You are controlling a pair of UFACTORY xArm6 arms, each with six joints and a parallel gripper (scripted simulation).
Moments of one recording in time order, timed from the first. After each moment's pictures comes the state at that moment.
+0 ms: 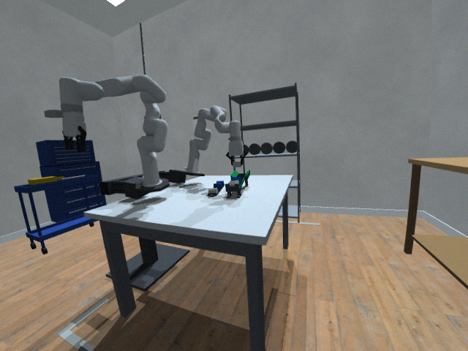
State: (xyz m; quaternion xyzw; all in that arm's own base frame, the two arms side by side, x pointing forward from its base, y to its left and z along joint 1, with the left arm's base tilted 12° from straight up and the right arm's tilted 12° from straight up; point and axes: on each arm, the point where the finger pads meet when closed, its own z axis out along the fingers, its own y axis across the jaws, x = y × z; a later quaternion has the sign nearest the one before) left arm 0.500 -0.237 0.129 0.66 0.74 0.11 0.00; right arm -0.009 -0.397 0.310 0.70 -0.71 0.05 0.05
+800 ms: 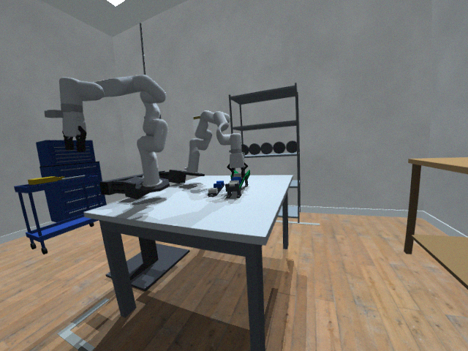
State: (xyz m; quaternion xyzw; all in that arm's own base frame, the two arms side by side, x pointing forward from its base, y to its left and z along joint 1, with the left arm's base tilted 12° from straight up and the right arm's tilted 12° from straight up) left arm 0.512 -0.224 0.046 0.66 0.74 0.11 0.00; right arm -0.009 -0.397 0.310 0.70 -0.71 0.05 0.05
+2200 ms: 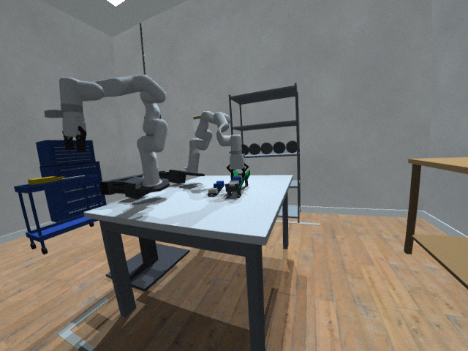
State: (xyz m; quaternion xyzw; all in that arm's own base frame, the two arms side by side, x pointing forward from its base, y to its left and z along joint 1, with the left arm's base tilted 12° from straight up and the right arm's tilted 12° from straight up) left arm 0.515 -0.223 0.038 0.66 0.74 0.11 0.00; right arm -0.009 -0.397 0.310 0.70 -0.71 0.05 0.05
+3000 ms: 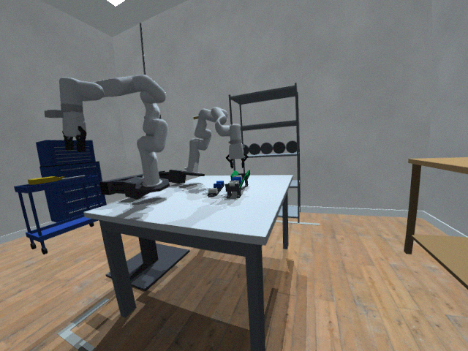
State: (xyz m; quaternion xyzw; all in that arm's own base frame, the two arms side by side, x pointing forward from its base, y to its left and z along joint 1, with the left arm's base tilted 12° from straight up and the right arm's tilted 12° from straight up) left arm 0.505 -0.234 0.107 0.66 0.74 0.11 0.00; right arm -0.009 -0.397 0.310 0.70 -0.71 0.05 0.05
